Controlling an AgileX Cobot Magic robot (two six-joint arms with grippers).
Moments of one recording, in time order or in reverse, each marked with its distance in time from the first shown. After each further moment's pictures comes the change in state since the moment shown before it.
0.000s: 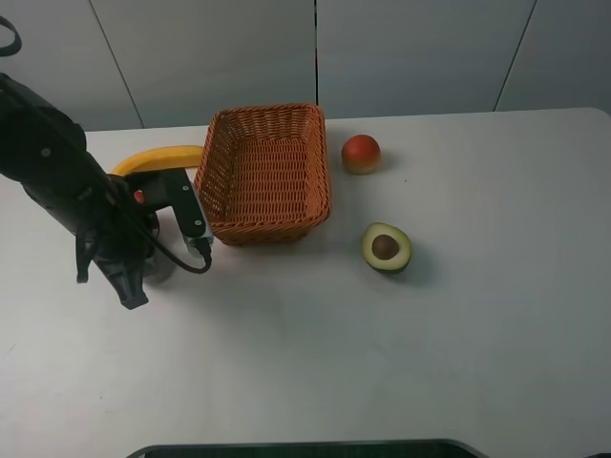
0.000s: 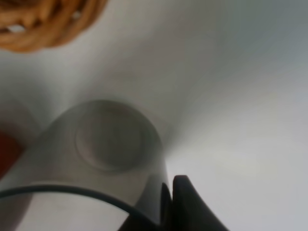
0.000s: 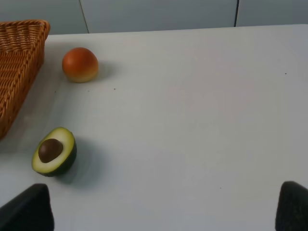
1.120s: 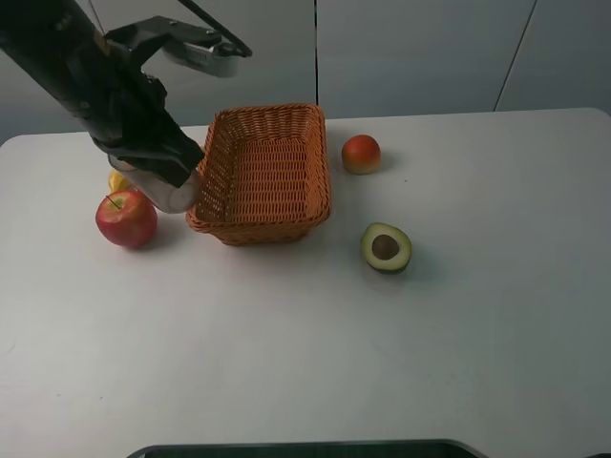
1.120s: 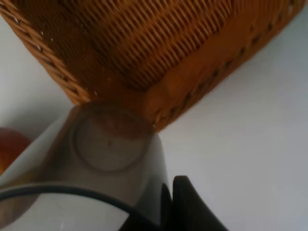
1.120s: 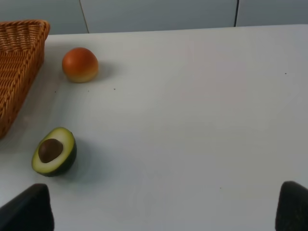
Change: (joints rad) left arm -0.008 -0.062 -0.384 -0.248 0.284 -0.349; right arm 0.000 0.000 0.000 0.000 0.000 0.000
